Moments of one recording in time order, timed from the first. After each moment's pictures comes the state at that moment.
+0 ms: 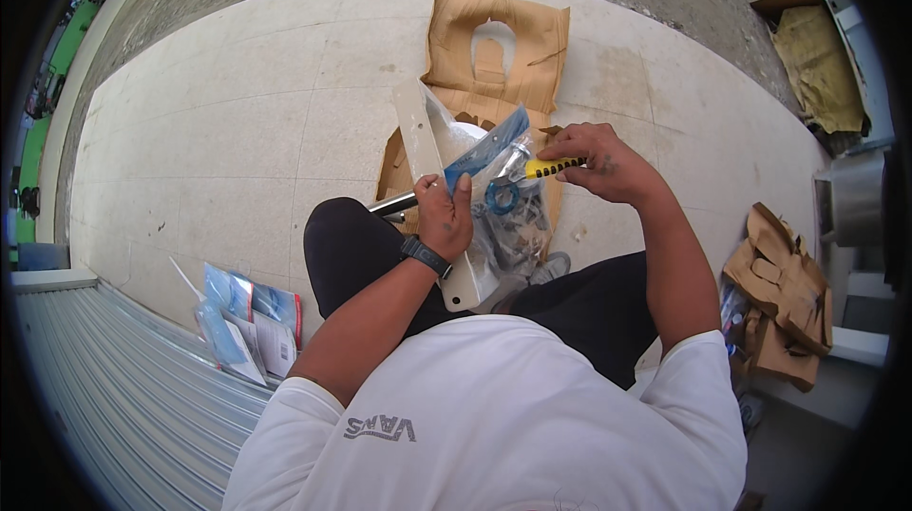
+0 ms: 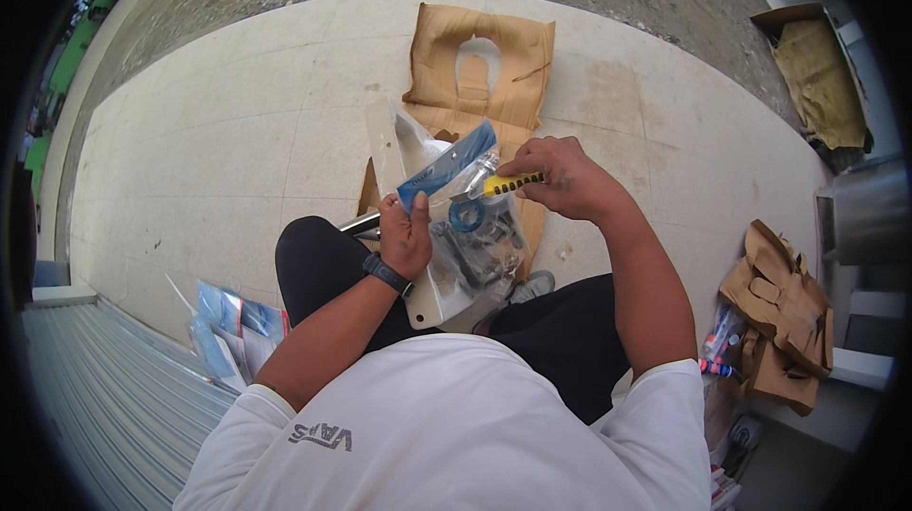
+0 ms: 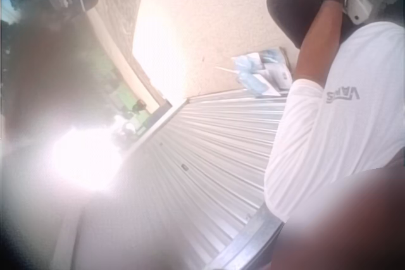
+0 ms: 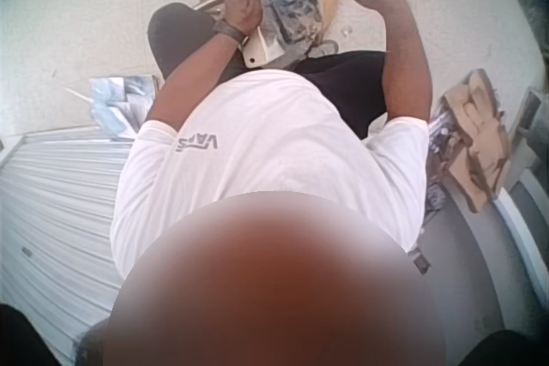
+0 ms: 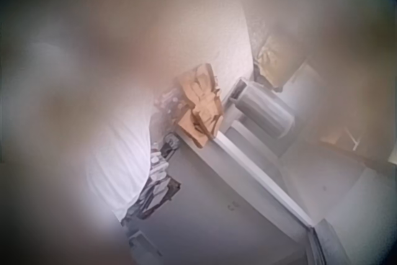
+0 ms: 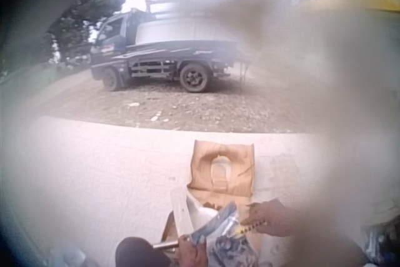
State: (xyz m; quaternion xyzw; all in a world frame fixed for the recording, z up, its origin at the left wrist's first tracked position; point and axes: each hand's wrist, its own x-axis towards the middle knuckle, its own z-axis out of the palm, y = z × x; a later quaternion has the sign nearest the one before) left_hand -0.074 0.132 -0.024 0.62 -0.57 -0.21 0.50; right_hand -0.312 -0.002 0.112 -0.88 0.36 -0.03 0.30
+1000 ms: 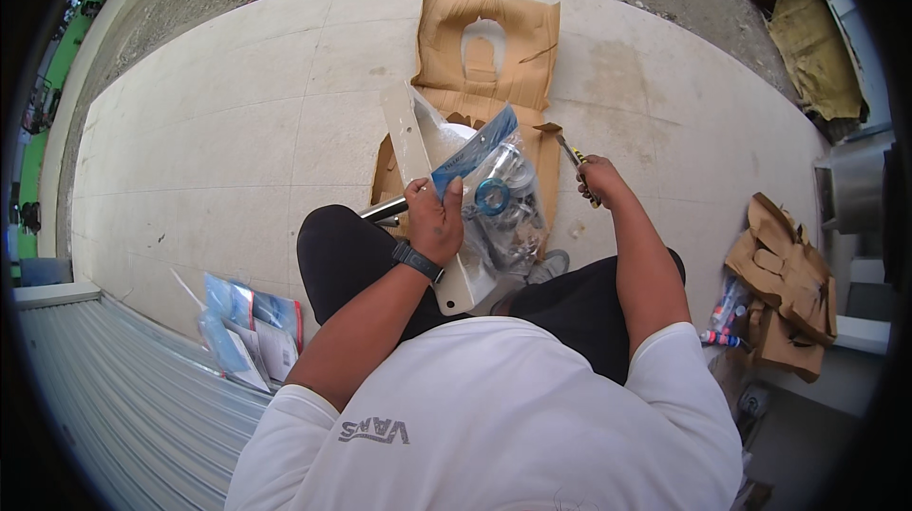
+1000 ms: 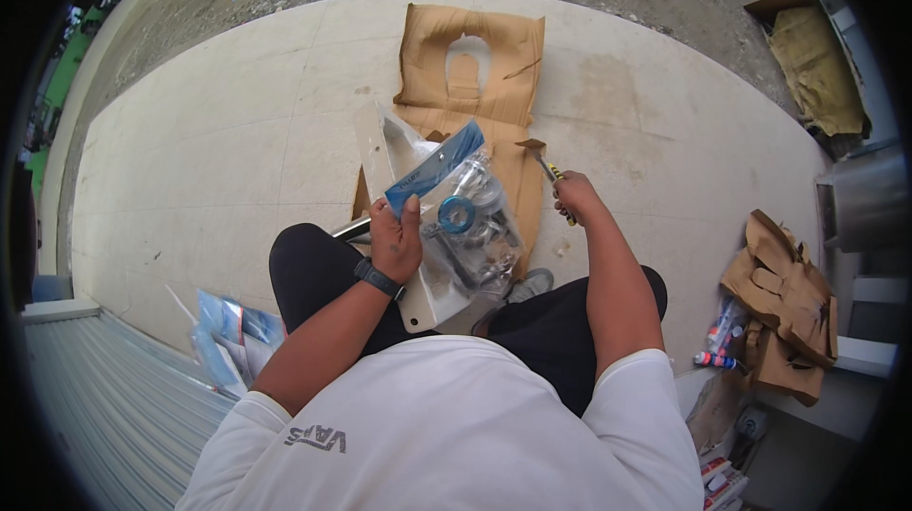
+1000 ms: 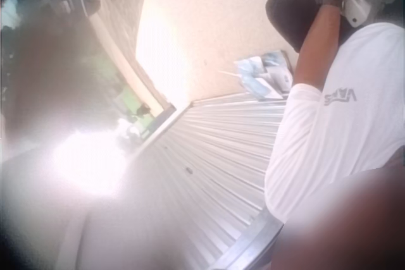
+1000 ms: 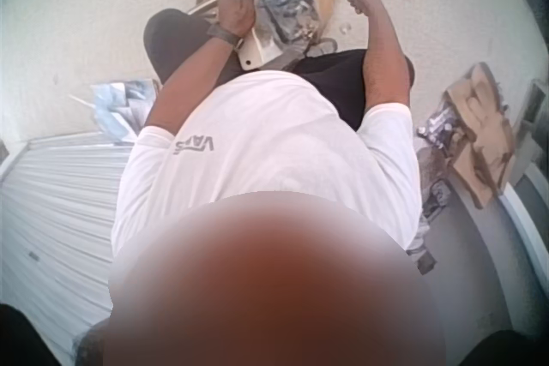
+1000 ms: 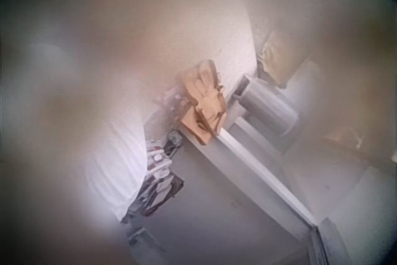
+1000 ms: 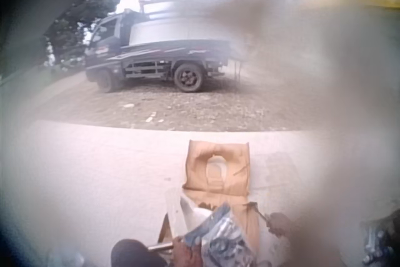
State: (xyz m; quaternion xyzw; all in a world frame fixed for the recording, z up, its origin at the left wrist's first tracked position) left_hand -0.072 0.132 -0.019 0.62 -0.56 -0.27 0.48; right_hand -0.398 -0.034 -0.086 -0.44 0.72 -0.11 0.52
